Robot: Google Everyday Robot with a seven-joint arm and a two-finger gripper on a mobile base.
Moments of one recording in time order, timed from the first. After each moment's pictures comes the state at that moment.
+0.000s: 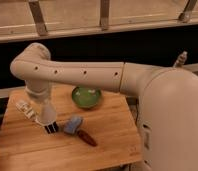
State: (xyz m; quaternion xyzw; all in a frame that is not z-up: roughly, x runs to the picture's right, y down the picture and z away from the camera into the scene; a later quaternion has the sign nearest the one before) arm -0.246 0.068 0.645 -0.32 -0.05 0.14 0.94
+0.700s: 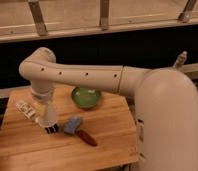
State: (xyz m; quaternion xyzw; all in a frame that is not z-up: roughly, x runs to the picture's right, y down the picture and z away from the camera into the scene) arm -0.246 0.079 0.670 -0.34 -0.06 0.14 0.93
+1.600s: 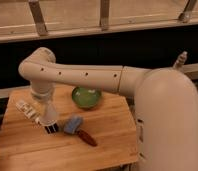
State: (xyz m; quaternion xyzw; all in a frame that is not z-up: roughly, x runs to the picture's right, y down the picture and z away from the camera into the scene) arm -0.247 0.079 0.670 -0.34 -0.06 0.14 0.93
